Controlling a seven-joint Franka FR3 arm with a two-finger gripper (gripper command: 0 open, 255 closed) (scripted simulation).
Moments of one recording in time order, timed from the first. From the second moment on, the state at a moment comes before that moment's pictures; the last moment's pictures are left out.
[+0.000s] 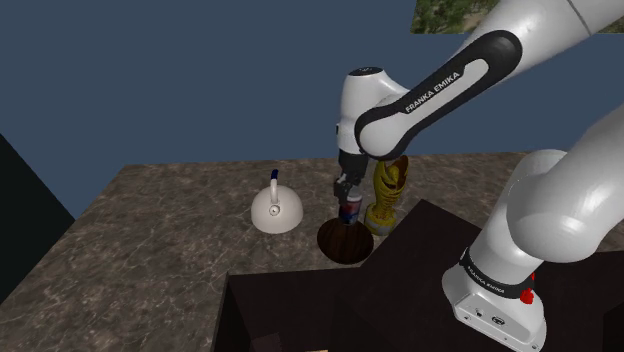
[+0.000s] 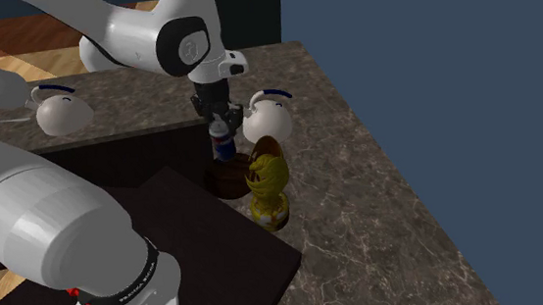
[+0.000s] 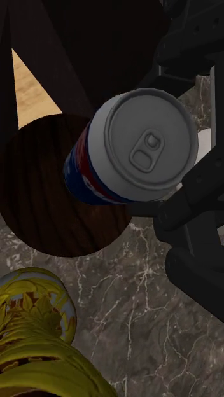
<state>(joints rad) 0.14 -0.33 0.05 -2.78 0.03 2.45 0.03</state>
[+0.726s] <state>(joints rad) 0.15 -0.16 0.06 -2.81 0.03 2.65 0.04</state>
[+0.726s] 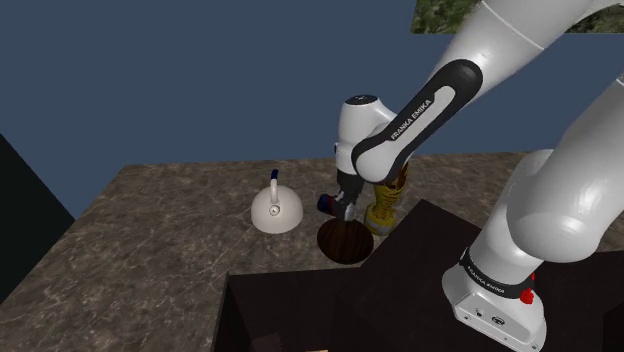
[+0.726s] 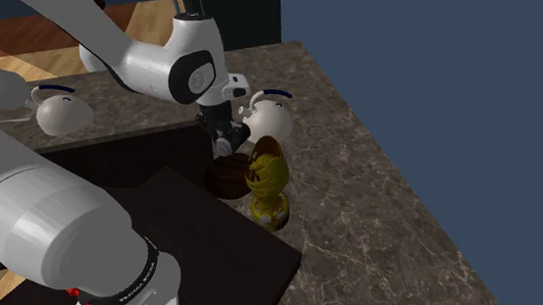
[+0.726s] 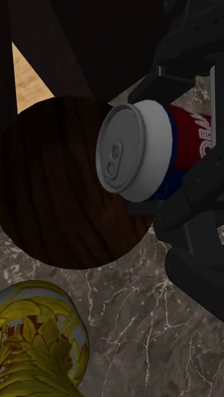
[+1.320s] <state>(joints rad) 0.14 -0.04 0.06 -2.82 0.02 2.77 0.04</state>
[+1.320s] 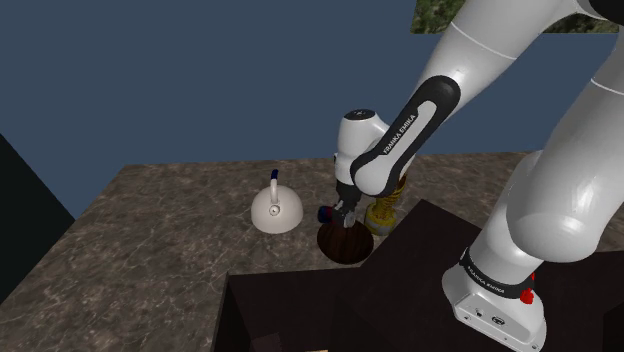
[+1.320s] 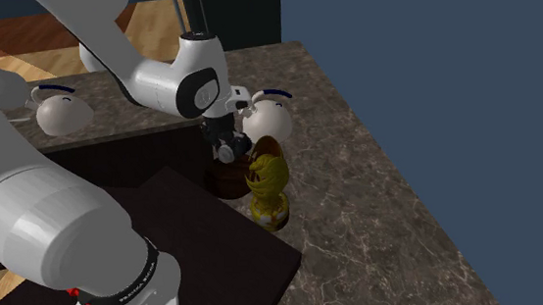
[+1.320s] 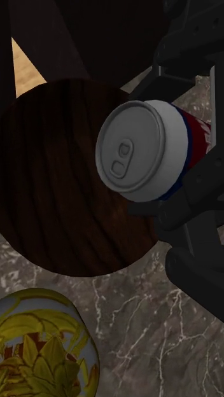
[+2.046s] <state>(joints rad) 0.14 -0.04 0.05 -2.82 0.02 2.77 0.04</state>
